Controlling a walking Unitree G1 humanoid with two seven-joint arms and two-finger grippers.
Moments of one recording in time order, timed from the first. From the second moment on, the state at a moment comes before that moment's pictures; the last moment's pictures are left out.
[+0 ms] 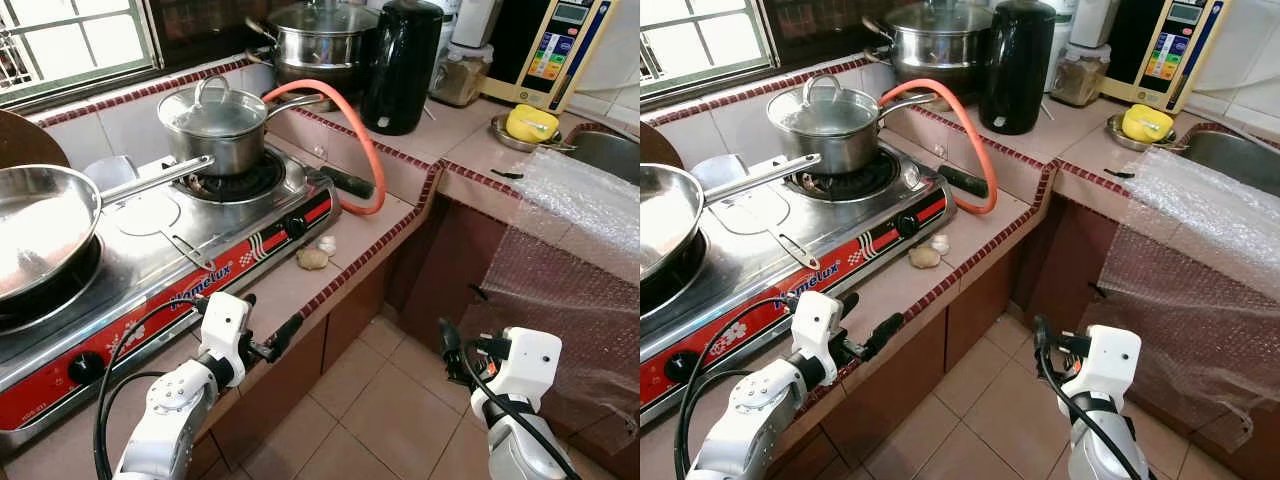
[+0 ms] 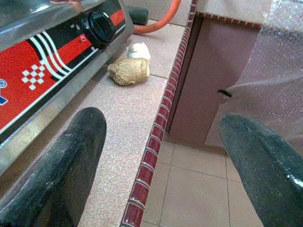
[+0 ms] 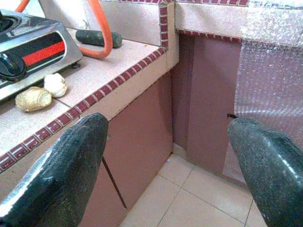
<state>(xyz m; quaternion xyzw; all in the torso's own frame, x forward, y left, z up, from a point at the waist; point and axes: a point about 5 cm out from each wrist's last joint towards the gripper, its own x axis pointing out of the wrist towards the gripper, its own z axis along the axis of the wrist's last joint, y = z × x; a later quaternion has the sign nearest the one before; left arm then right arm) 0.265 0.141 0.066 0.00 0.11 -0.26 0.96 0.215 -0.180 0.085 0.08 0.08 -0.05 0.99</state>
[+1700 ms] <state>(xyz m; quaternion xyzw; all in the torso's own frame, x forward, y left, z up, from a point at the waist) 0.265 0.130 0.064 -0.02 0.11 -0.27 0.96 0.228 -0.182 0.104 0.11 0.08 -0.05 0.99</state>
